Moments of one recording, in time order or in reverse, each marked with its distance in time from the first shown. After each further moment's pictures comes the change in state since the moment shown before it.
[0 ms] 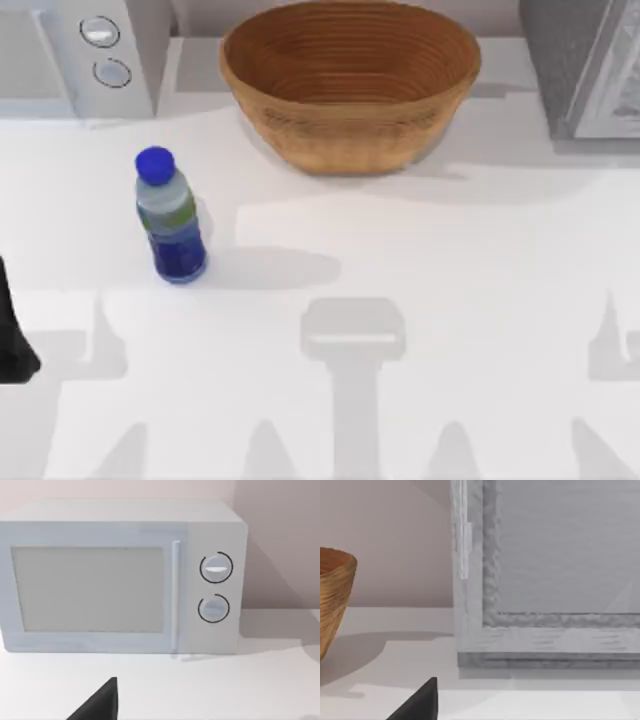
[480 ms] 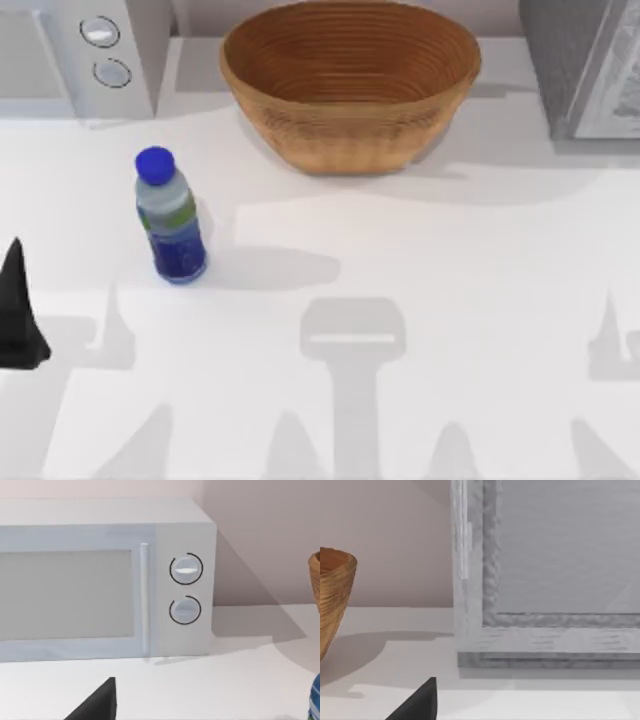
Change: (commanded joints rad) left arm 0.012 0.205 0.036 0.153 0.088 0.009; right arm 0.000 0.000 0.000 0.000 0.000 0.000
